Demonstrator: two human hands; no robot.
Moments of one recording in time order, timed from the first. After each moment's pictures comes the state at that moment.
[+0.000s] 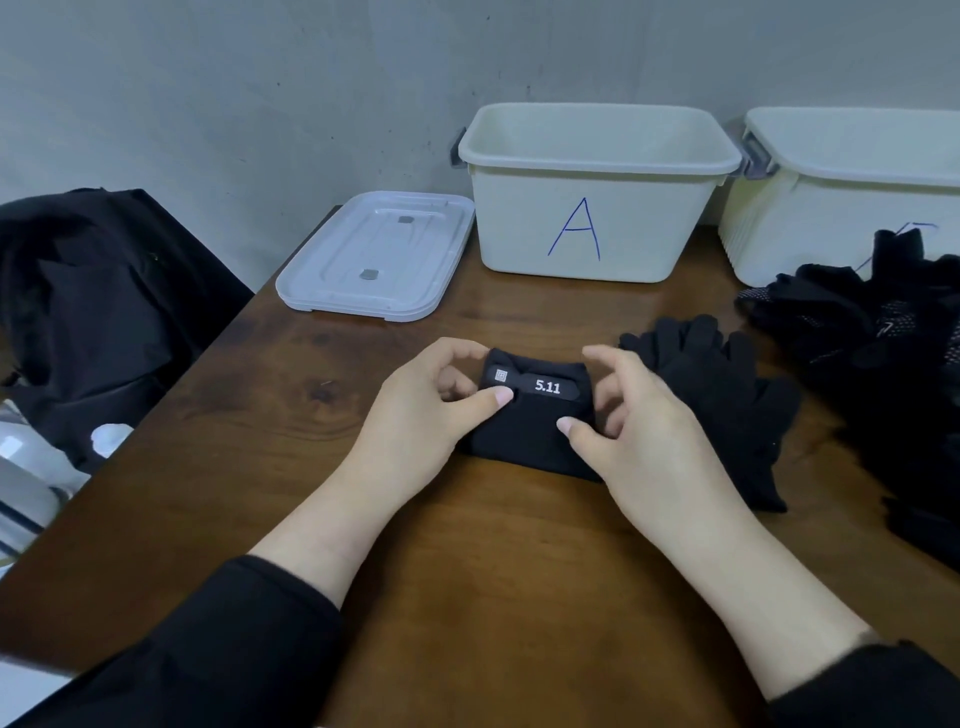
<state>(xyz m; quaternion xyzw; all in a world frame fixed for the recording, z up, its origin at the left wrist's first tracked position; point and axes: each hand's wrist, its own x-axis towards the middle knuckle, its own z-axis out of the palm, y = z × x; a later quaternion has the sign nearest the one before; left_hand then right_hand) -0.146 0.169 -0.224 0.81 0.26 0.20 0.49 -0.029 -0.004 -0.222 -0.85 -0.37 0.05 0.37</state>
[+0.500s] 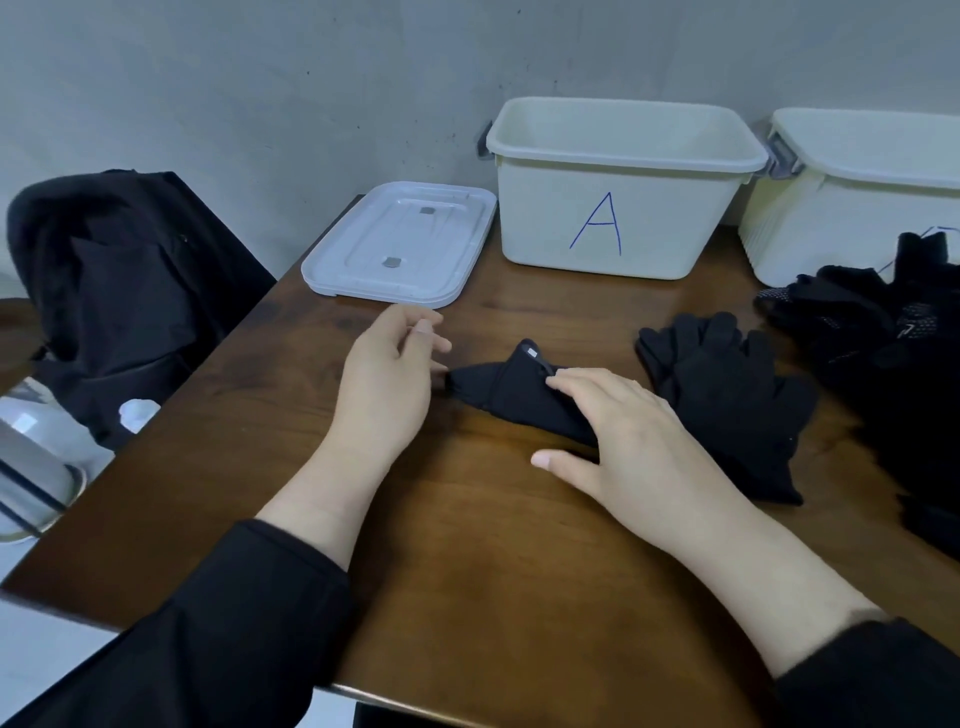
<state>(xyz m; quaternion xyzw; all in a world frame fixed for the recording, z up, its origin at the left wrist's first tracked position) -0.158 0.192 -0.219 0.74 0.37 0.32 0.46 -0.035 0.001 -0.228 -0.82 -0.53 0.02 0.19</state>
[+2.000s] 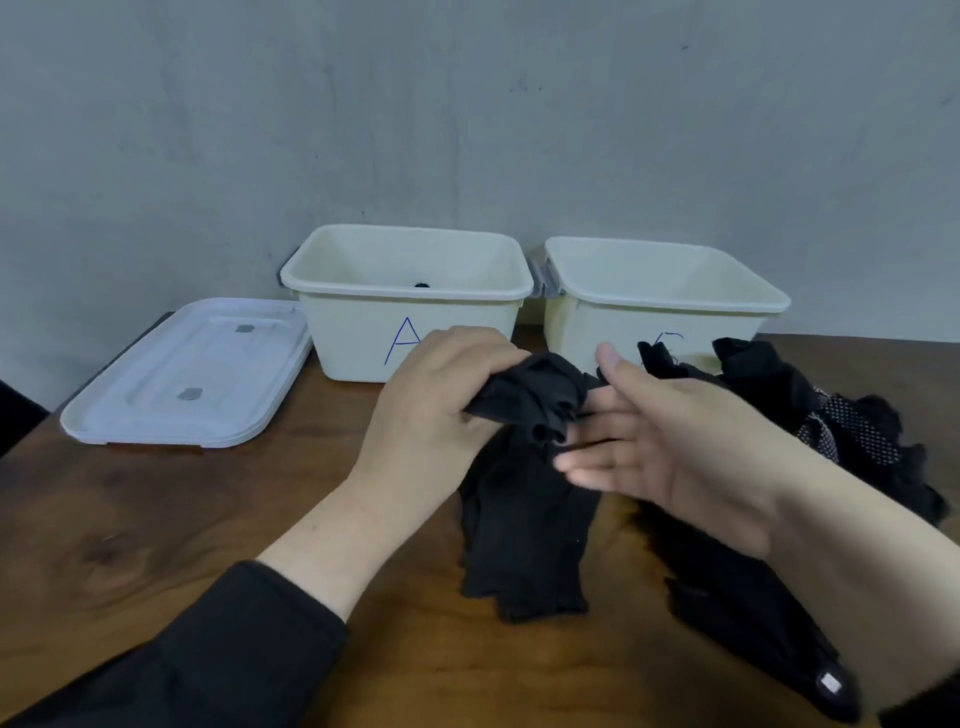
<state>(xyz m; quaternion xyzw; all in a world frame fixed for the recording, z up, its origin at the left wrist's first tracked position) -0.011 0.097 -0.154 0.85 -0.06 0.46 0.26 0.064 -0.094 -0.099 -0.70 -0.14 0.32 0.62</state>
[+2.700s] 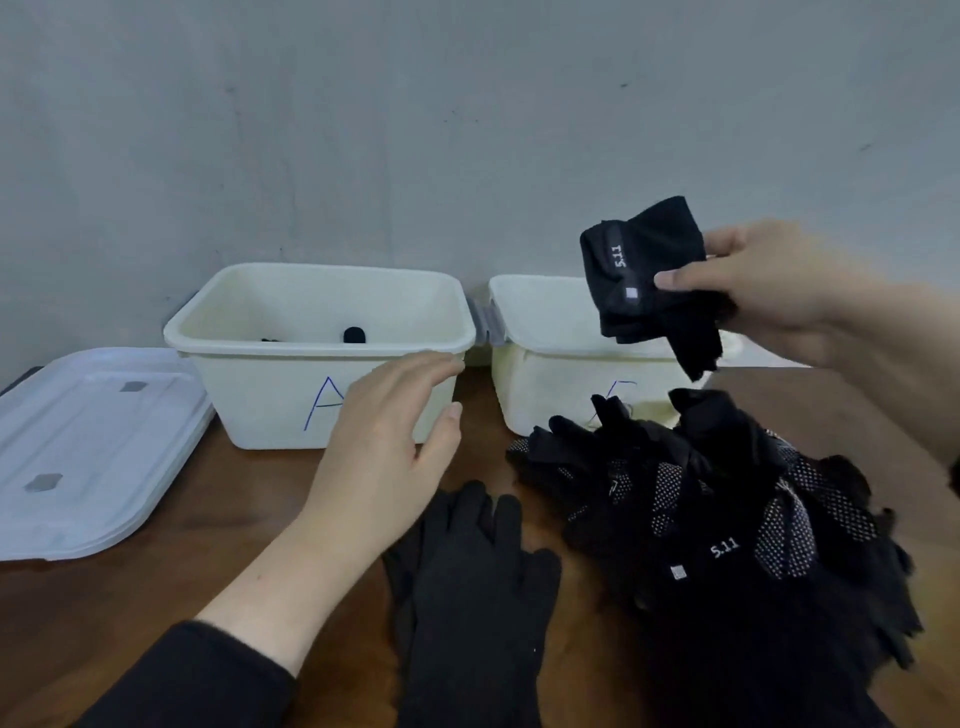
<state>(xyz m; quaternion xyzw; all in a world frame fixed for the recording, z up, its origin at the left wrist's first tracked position) 0.057 0.118 -0.164 0.88 0.02 0.38 0.27 0.233 -0.115 -0.015 -0.82 -0.20 0.09 0.53</state>
